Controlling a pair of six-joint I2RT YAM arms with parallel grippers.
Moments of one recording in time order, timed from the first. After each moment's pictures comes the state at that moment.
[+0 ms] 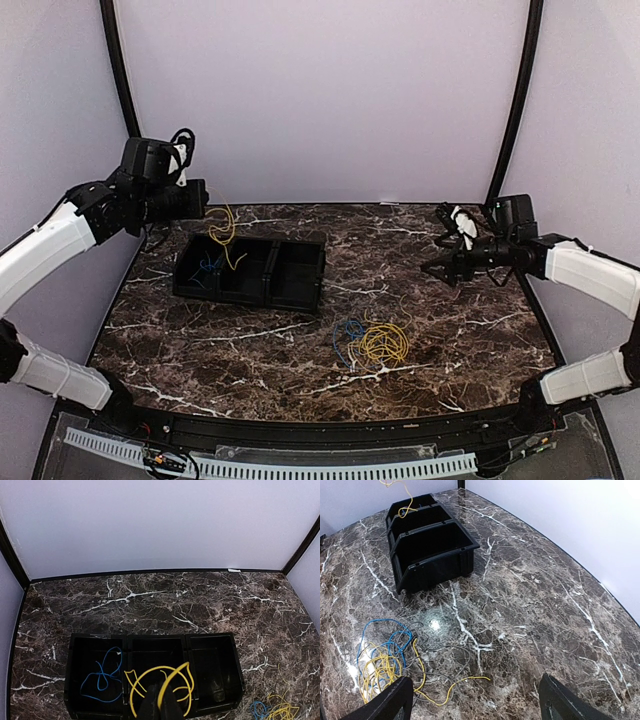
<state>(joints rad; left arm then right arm) -0.55 1.23 1.26 -0.54 -0.28 -0.33 0.26 1.23 0.81 -0.23 -0.63 -0.47</state>
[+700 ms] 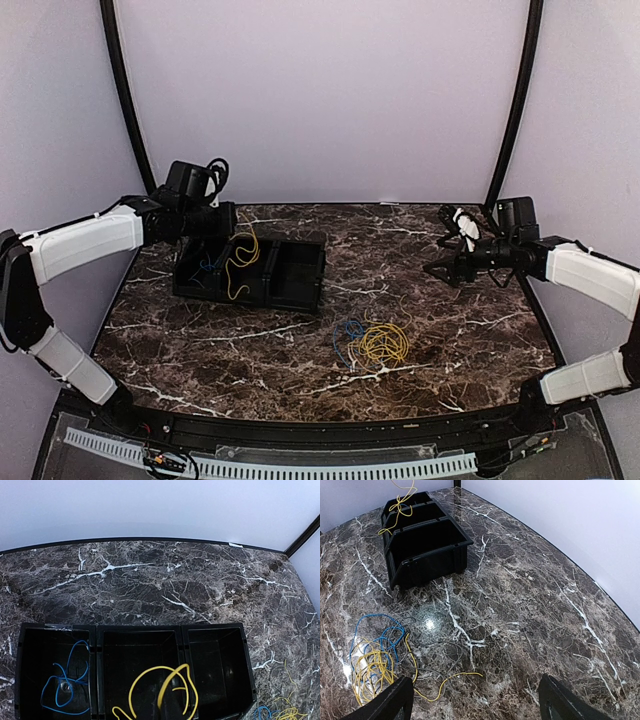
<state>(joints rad) -0.49 1.48 1.18 -0.32 -0.13 -0.38 0.23 1.22 0.78 -0.21 -0.63 -0.51</state>
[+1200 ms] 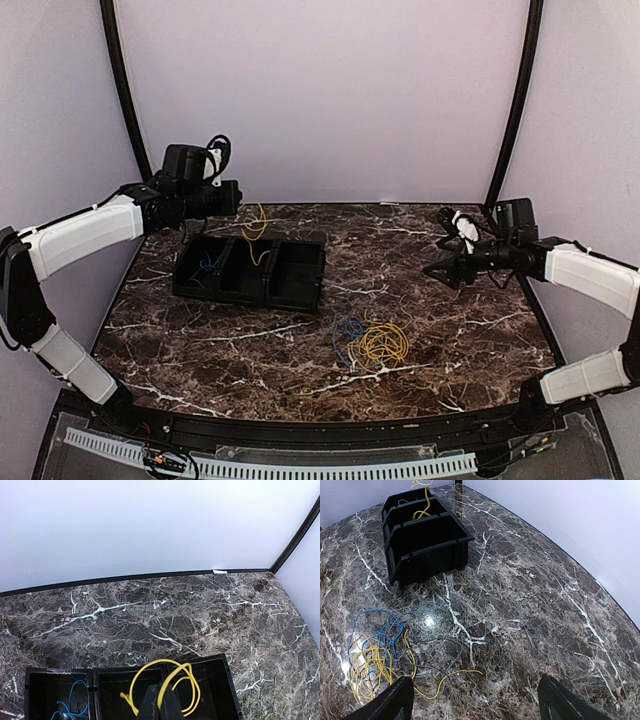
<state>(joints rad) -0.49 1.51 1.28 -0.24 -0.11 -0.29 0.23 1.23 0.78 -0.21 -0.63 -0.52</state>
